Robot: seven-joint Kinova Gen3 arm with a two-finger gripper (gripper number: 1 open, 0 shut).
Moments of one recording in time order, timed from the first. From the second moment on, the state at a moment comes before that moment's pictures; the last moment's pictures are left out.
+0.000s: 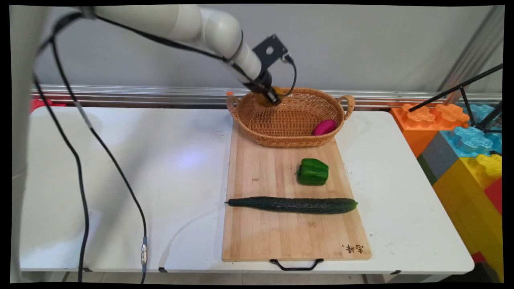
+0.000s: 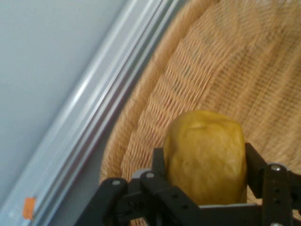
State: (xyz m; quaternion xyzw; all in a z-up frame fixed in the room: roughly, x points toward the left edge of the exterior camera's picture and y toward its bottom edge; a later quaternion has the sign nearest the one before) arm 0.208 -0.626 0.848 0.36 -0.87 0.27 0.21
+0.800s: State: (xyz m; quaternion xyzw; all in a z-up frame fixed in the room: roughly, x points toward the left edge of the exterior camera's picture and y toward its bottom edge) arm 0.179 -0.522 0.941 0.31 -0.90 0.17 0.25
